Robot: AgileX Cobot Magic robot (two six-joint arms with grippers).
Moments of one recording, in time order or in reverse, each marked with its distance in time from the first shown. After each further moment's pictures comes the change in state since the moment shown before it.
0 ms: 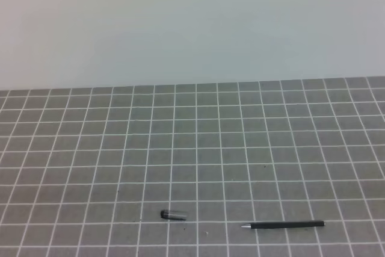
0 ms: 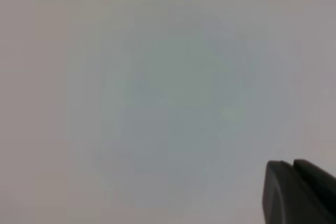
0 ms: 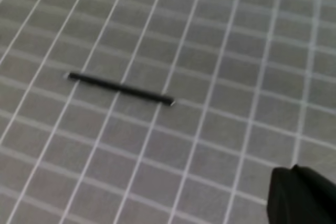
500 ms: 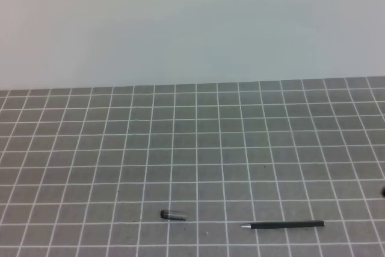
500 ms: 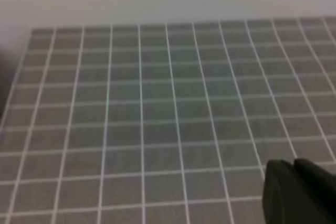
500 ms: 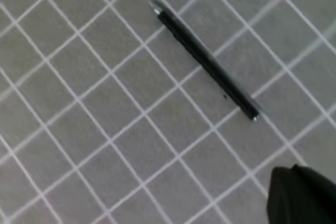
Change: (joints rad) left arm 0.000 0.375 -0.314 -0.039 0.527 0.230; right arm 0.143 0.728 -0.386 0.195 0.272 -0.486
